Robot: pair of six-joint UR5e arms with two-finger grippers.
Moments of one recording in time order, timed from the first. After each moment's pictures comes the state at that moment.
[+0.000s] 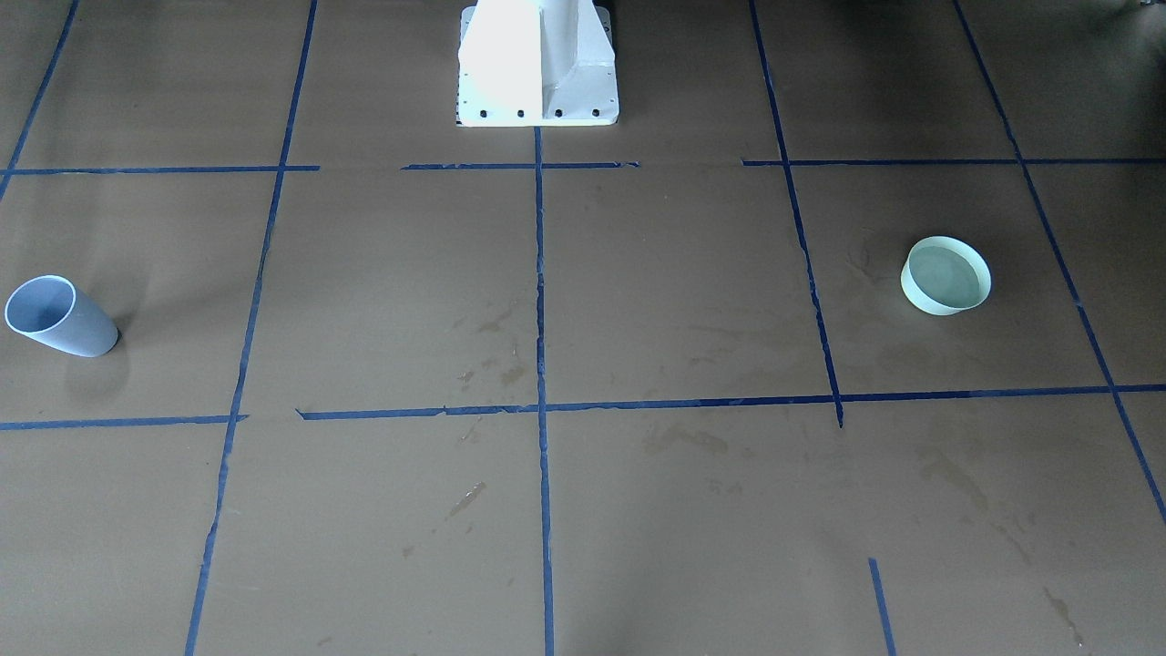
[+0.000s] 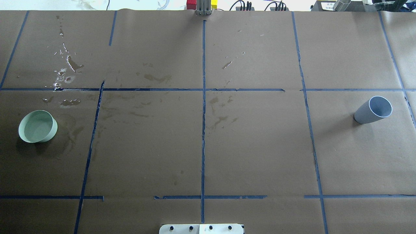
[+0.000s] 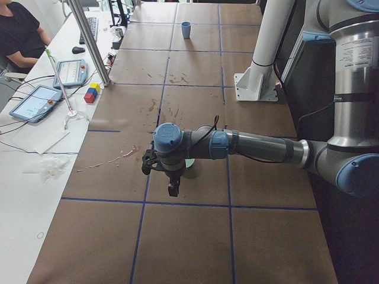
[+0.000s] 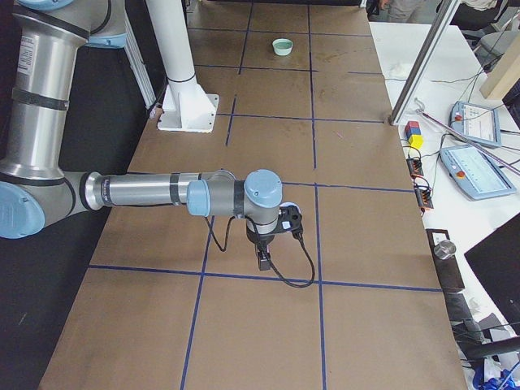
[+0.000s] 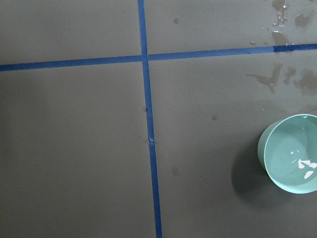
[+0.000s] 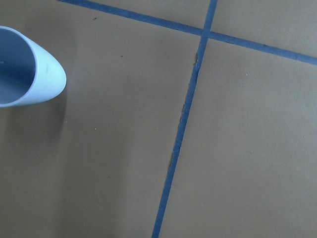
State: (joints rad) left arm -1.57 -1.47 -1.80 -1.41 -2.41 0.09; right arm 1.50 -1.80 1.86 -1.60 2.31 -0.15
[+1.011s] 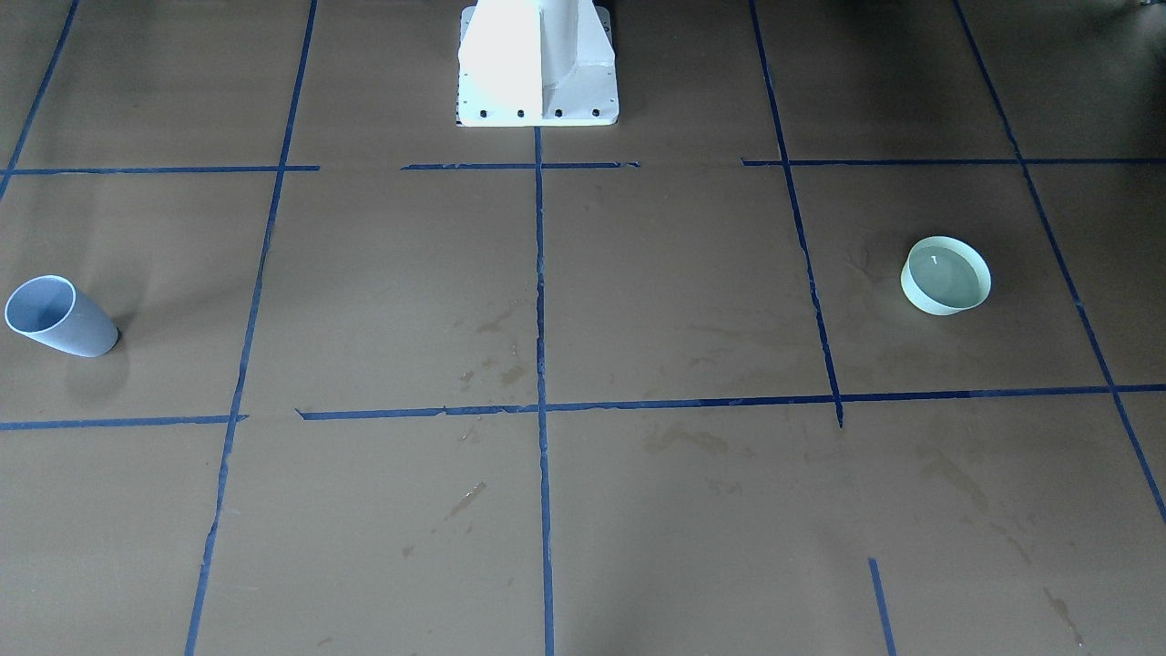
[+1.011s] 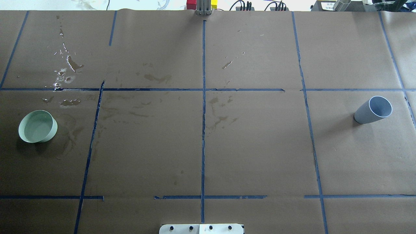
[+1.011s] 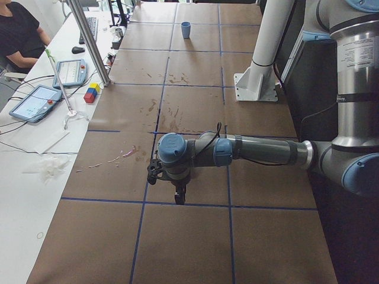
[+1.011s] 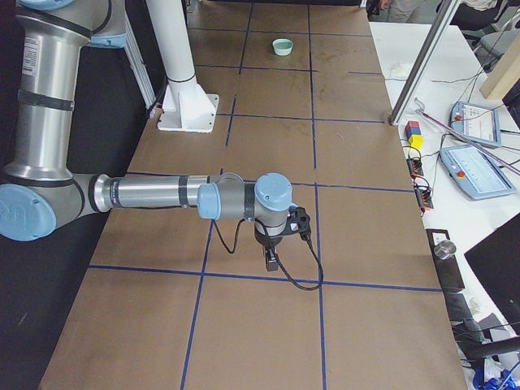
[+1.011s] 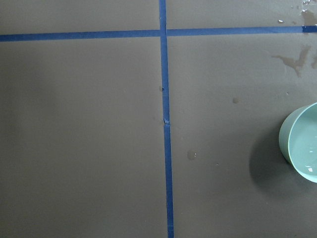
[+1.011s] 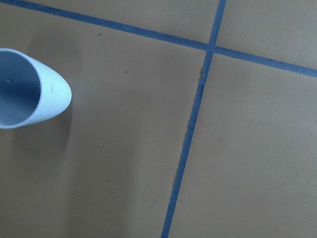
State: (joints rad) left arm -1.56 -1.43 -1.79 -1.41 -2.39 0.09; right arm 1.50 -1.76 1.84 -1.60 2.34 -0.15
